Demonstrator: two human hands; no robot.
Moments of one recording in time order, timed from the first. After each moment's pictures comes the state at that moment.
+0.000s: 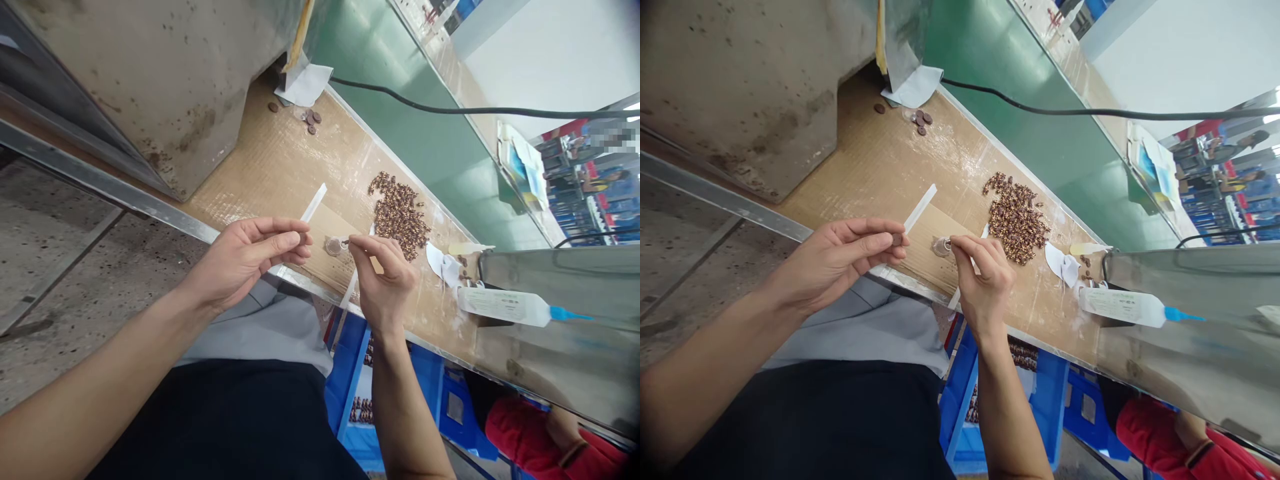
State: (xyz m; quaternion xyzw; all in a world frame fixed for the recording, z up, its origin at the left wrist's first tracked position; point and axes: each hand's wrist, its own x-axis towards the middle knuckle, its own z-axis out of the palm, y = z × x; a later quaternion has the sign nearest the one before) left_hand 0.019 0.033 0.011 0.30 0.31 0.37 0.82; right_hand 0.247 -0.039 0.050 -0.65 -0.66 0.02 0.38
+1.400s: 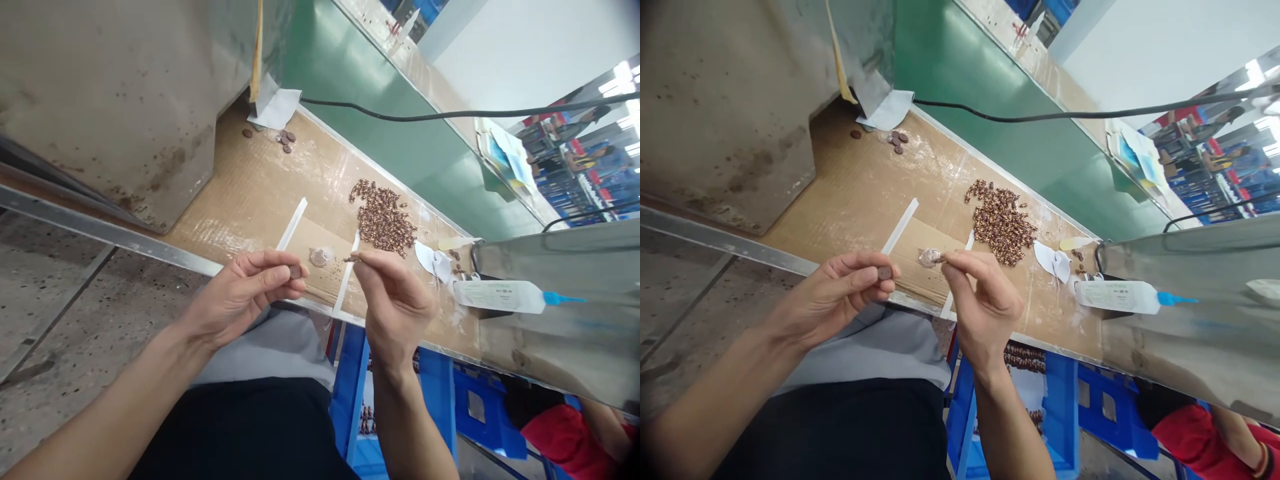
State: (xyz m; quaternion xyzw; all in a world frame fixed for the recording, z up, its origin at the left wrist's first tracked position) left_hand 0.027 0.024 0.017 0.21 0.25 0.33 0.89; right_hand 0.232 -0.056 0.077 -0.60 -0.55 0.12 0.57
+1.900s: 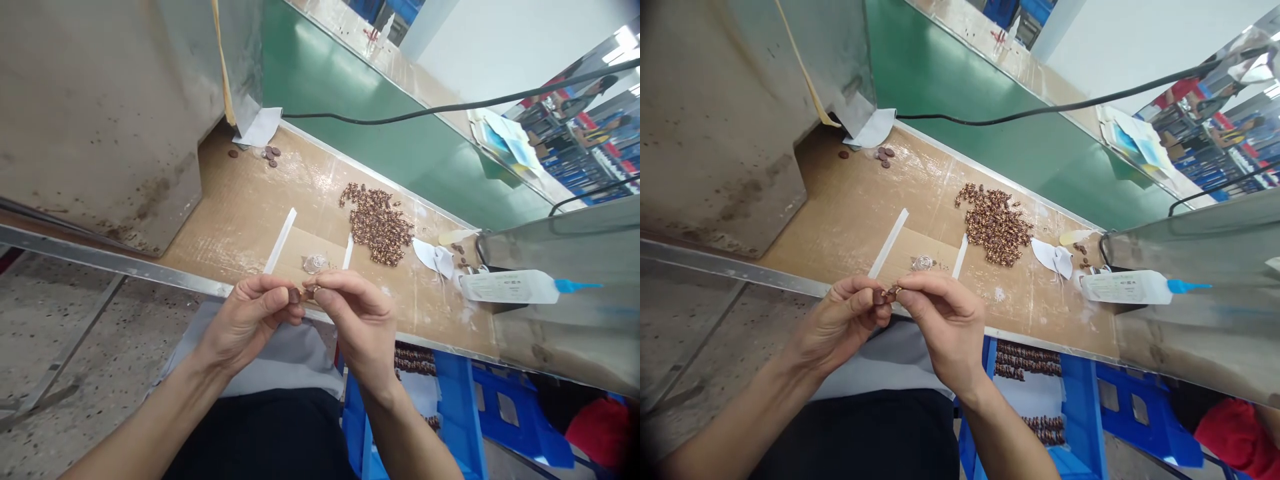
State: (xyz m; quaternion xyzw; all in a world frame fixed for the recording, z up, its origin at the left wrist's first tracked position) left_hand 0.047 0.005 0.028 0.20 0.25 0.35 0.88; right_hand 0.209 -0.066 0.072 -0.55 -0.45 0.34 0.61
